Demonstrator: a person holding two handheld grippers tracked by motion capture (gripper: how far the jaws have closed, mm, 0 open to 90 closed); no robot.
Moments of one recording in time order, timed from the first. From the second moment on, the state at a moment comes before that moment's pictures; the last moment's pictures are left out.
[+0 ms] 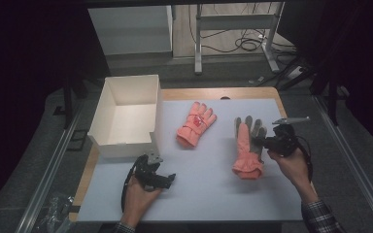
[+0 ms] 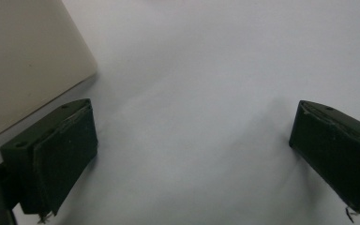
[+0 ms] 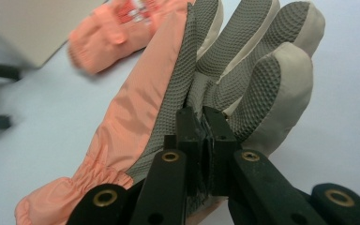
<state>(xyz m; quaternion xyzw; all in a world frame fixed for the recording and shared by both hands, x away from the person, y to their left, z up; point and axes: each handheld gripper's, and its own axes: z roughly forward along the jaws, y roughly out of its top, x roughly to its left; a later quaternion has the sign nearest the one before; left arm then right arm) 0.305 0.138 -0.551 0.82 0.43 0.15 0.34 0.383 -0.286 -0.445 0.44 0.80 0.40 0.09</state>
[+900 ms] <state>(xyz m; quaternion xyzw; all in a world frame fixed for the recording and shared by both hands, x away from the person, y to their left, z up) 0.305 0.138 -0.551 0.82 0.43 0.15 0.34 0.368 -0.228 -0.492 0.39 0.84 0.38 0.07</state>
